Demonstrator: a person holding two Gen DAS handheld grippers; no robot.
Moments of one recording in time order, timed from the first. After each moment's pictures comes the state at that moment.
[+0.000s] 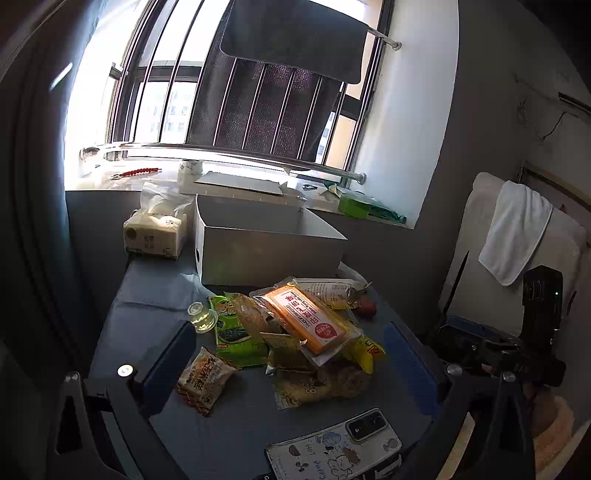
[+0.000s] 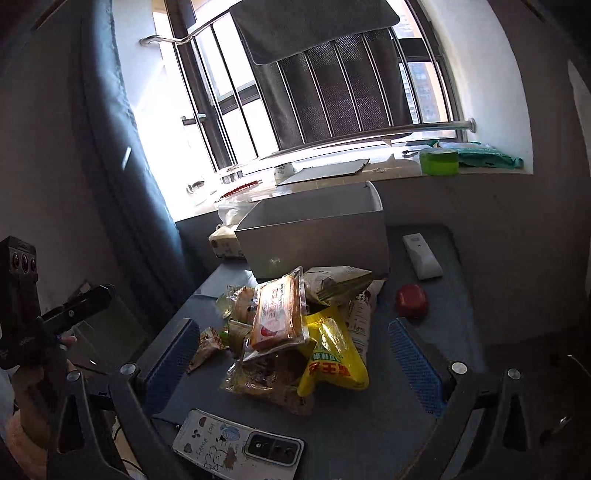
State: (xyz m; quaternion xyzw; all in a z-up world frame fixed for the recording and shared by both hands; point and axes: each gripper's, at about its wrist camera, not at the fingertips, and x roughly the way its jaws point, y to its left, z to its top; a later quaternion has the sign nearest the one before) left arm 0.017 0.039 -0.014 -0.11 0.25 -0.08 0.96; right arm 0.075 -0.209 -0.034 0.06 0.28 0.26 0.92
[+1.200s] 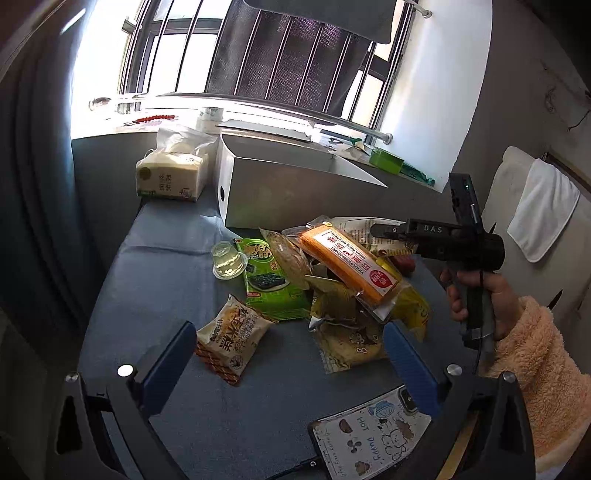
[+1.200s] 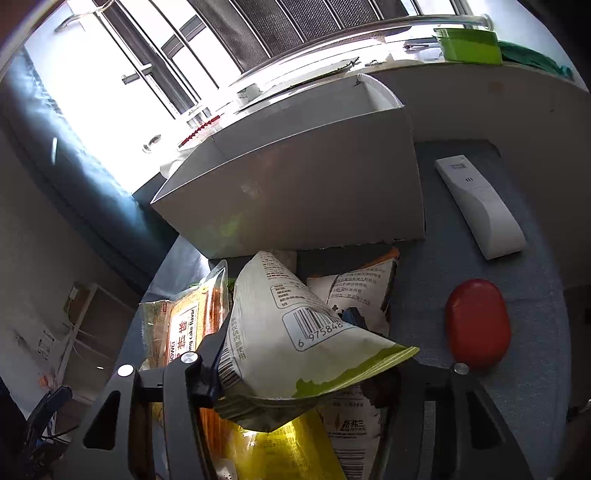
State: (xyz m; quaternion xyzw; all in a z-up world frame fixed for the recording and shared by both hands) left arm 0.052 0.068 -0.080 -0.11 0.33 -0.06 0.94; right arm 0.259 -0.166 -0.102 0.10 0.42 0.28 0.86
